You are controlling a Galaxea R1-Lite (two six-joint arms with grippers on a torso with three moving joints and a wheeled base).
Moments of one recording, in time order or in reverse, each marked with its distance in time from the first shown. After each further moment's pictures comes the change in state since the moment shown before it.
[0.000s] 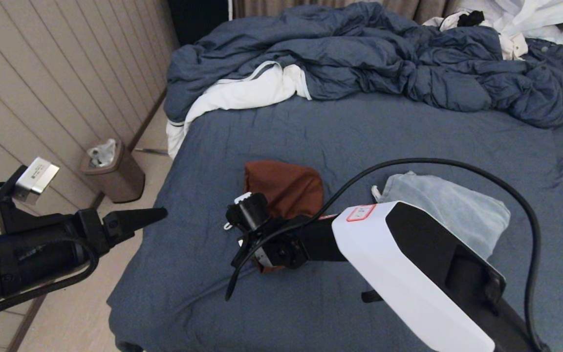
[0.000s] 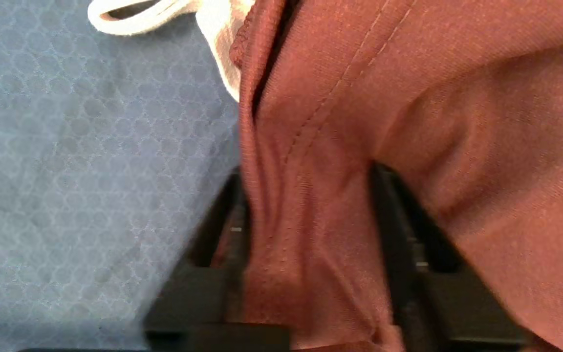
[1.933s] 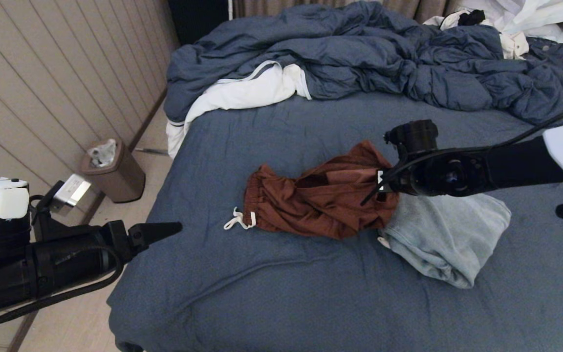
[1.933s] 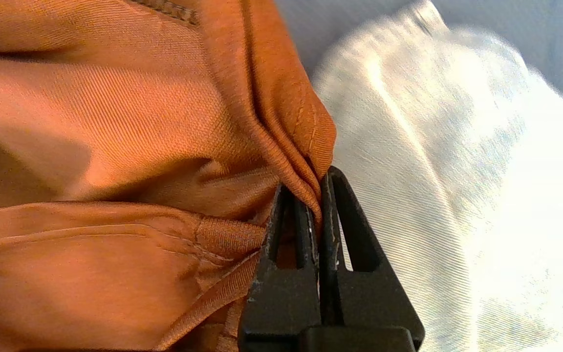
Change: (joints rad) left arm -0.015 0.106 0.034 -0.053 -0.006 -0.006; right arm -0.572 -0.489 0.509 -0.146 0.070 0.060
